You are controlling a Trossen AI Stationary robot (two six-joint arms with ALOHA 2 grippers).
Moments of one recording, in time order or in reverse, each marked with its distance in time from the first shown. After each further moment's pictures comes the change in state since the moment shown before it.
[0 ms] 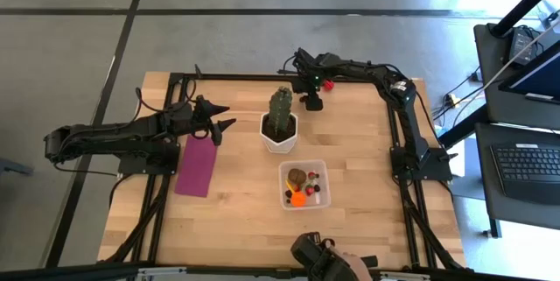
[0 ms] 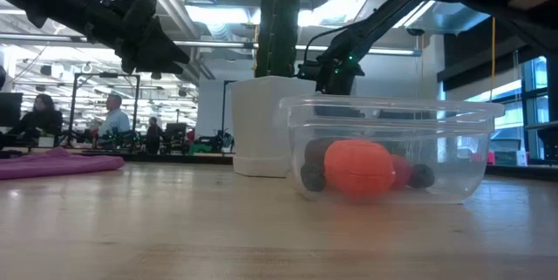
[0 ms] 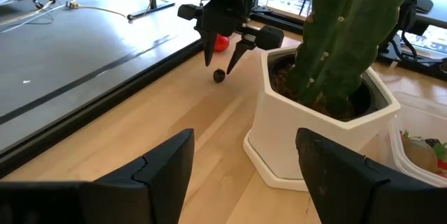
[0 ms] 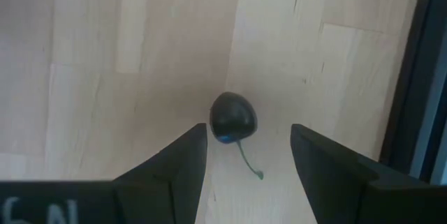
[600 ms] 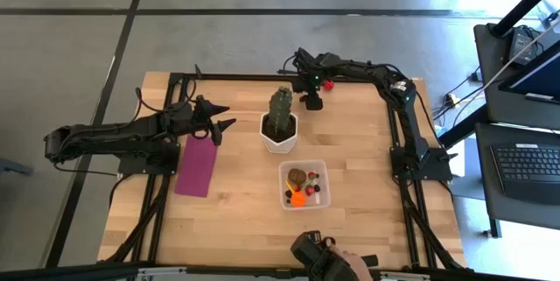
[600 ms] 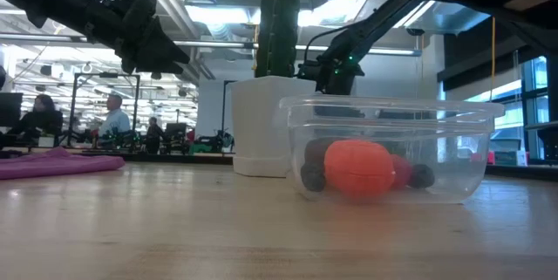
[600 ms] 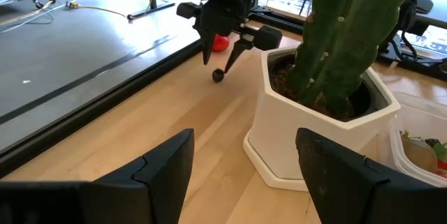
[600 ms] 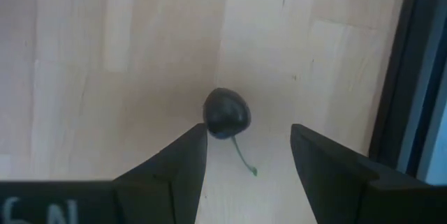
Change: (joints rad) left arm 0.000 0.000 0.000 0.000 0.000 -0.001; right arm -0.002 0.000 0.000 0.009 0.024 0.000
